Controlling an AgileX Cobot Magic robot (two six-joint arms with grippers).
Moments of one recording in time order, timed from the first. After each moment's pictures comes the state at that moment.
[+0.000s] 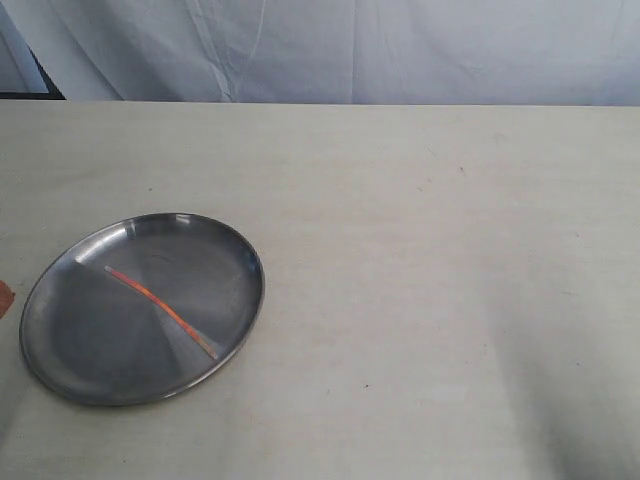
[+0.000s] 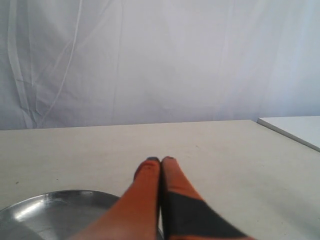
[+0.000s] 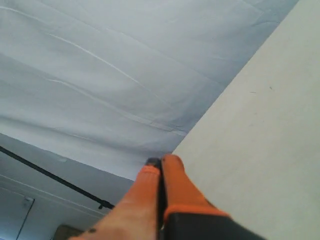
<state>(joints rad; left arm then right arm) -0.14 0.00 -0.01 1.65 -0.42 -1.88 0.20 0.03 -0.01 -0.77 0.12 1.78</state>
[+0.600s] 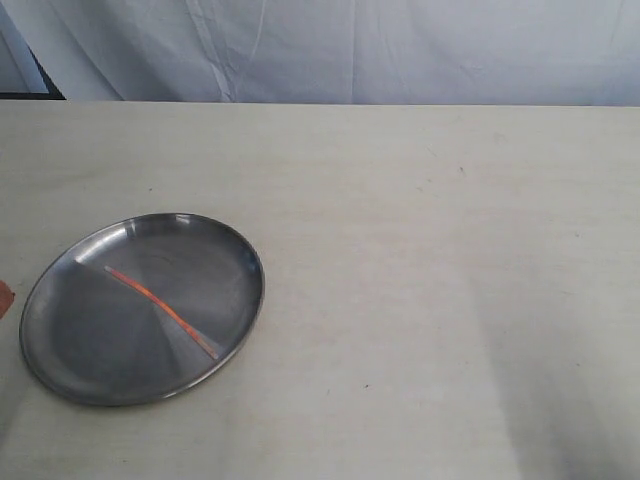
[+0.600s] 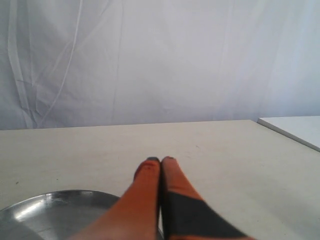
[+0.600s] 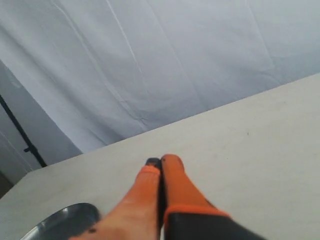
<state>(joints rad) -0.14 0.00 -0.01 1.65 -0.42 -1.88 0.18 0.02 0.00 -0.16 0.09 0.60</state>
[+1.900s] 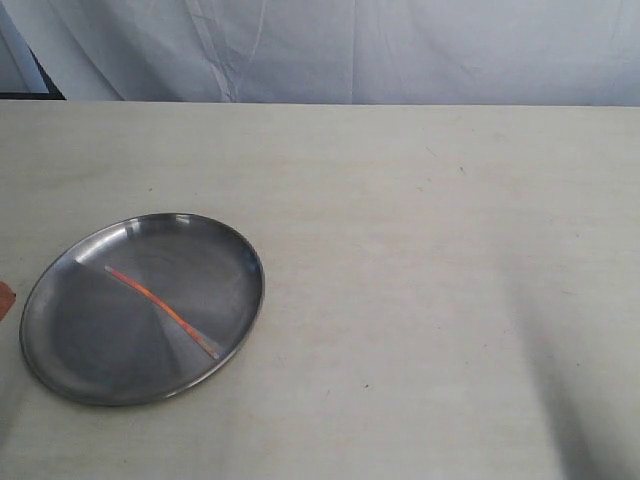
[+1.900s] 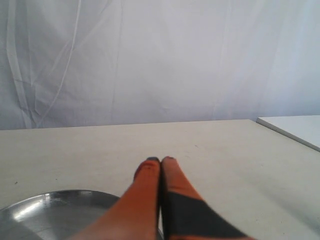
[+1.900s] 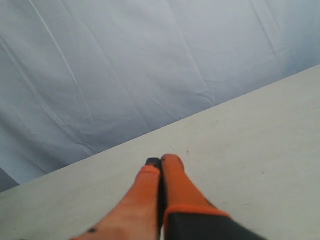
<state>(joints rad) -0.14 0.00 -0.01 1.66 -0.42 -1.88 -0.02 0.01 0.00 -0.18 0.13 0.58</state>
